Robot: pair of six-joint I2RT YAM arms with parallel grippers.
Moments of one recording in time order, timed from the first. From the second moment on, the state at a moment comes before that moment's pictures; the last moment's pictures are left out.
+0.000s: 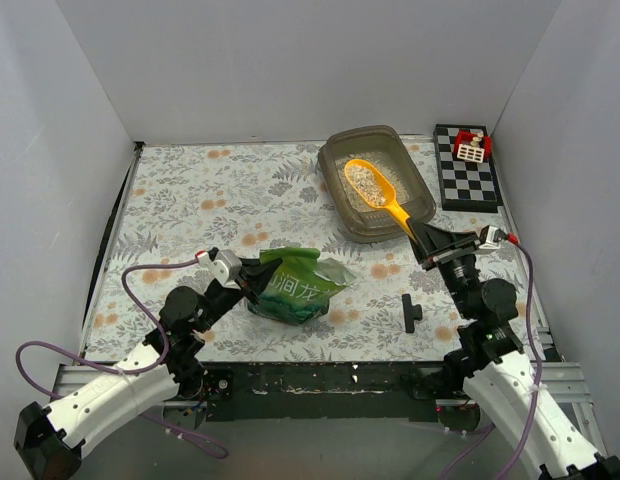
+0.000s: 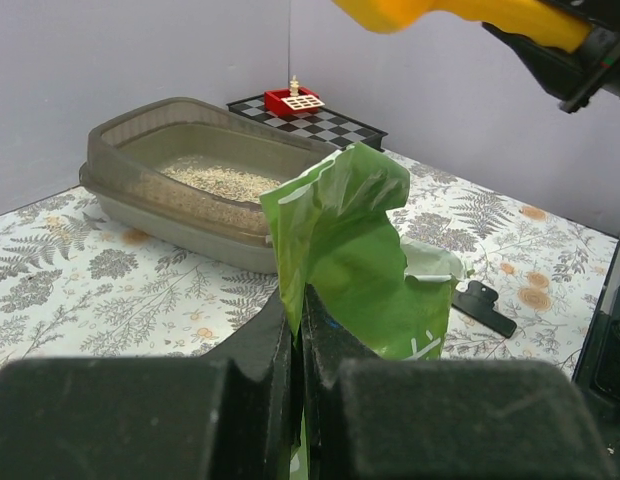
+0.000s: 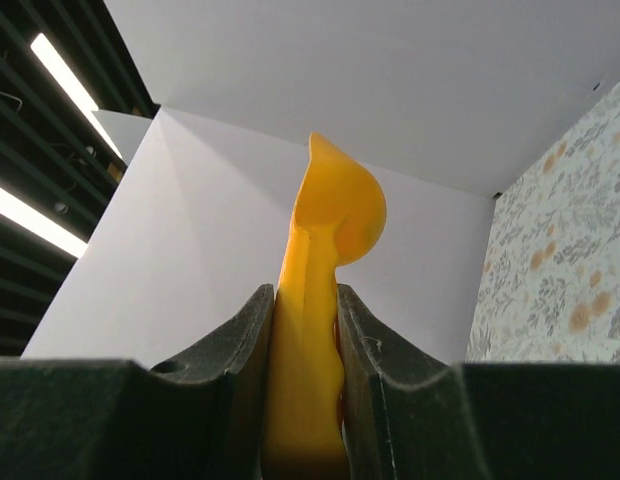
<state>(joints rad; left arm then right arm) -0.78 0.50 0.27 0.46 0.06 -0.08 0.41 0.35 0.31 0.34 -0.04 1.47</state>
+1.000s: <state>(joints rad) -0.74 0.51 0.27 0.48 0.09 -0.10 0.37 1.40 1.16 -0.07 0.32 0.72</state>
